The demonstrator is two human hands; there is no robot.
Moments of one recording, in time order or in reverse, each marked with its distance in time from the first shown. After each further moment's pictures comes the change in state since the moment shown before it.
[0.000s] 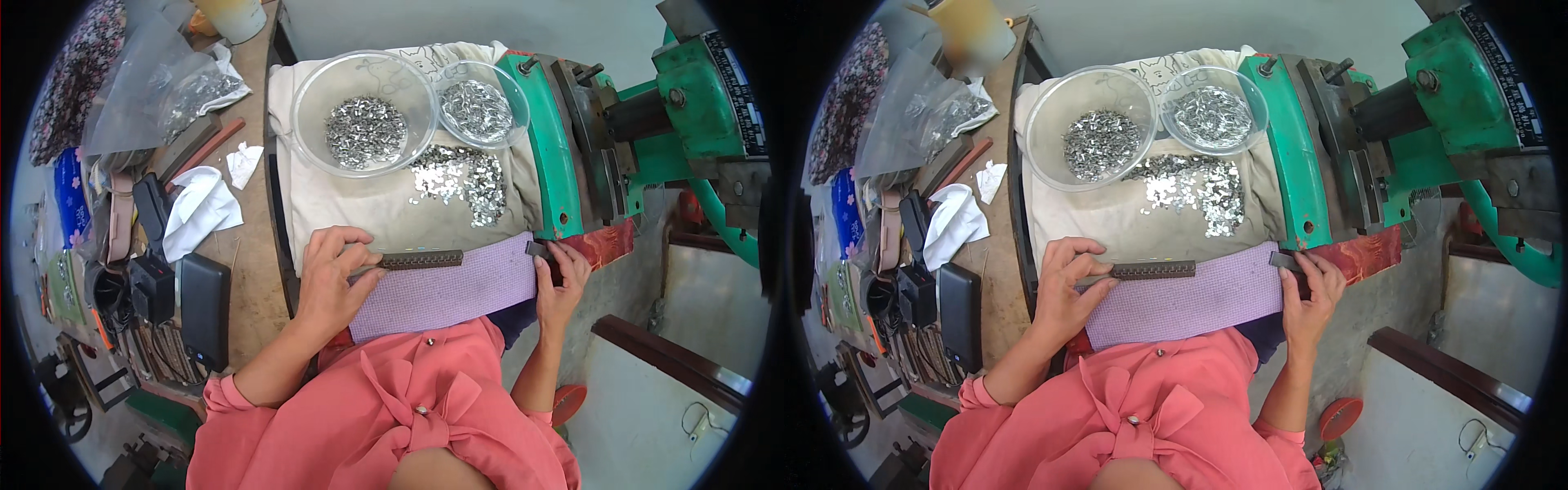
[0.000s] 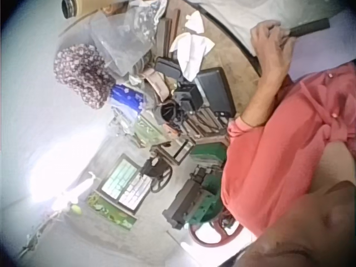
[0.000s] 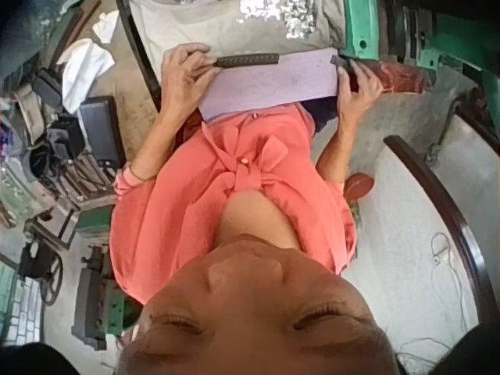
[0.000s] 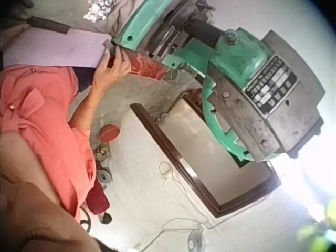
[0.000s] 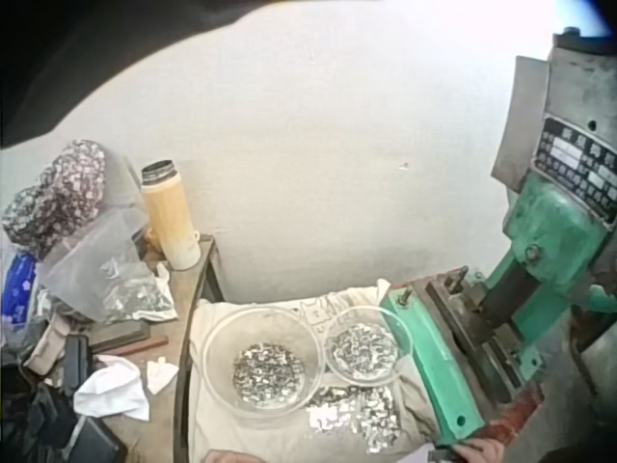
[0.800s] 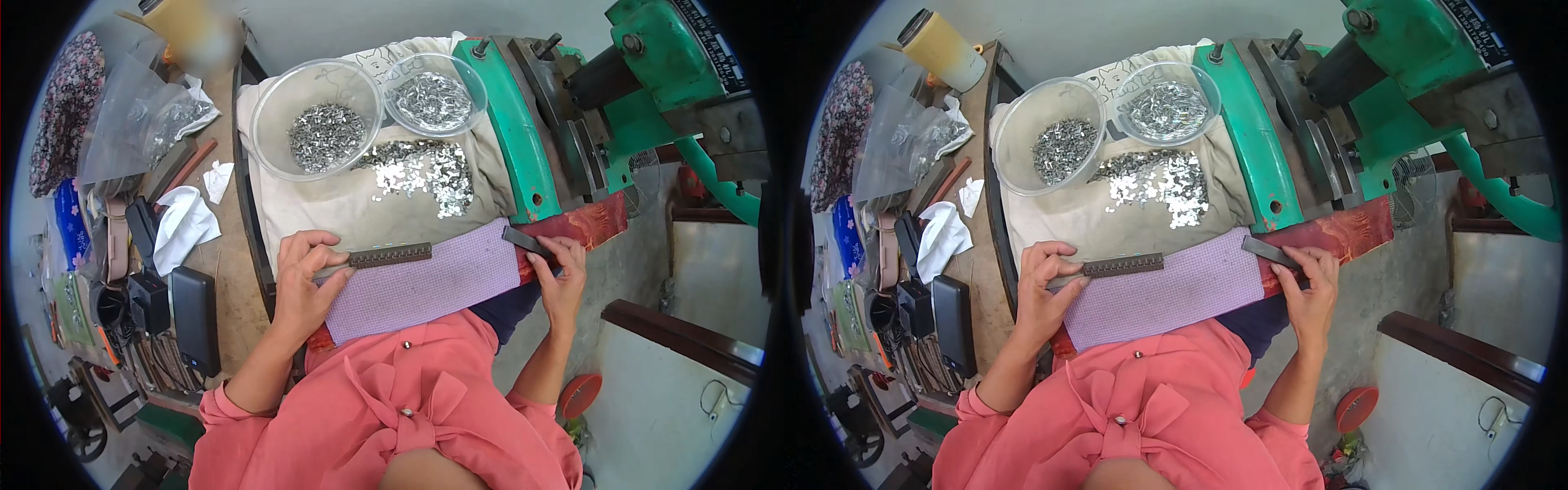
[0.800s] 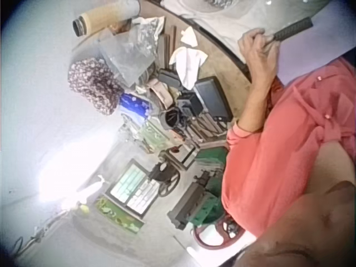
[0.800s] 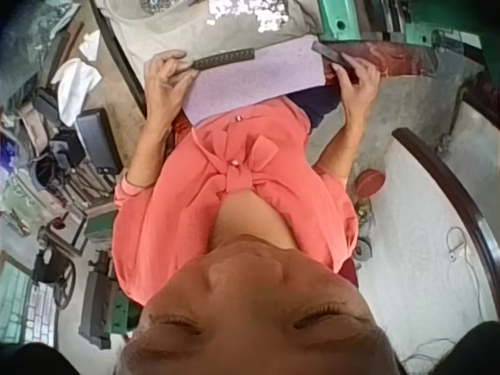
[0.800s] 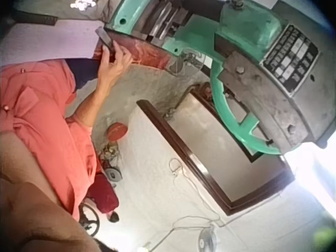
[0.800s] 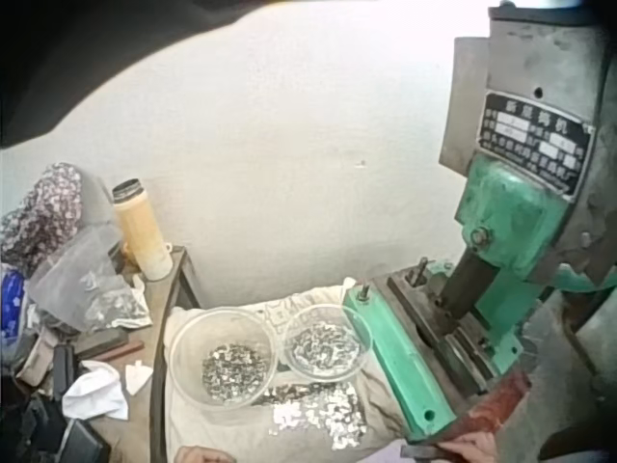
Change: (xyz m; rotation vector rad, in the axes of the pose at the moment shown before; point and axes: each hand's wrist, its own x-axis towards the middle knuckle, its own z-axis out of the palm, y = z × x) left_hand -0.004 -0.005 0.006 -0.016 0.018 0.015; right_hand 0.004 0.015 -0.027 0.137 -0.091 0.066
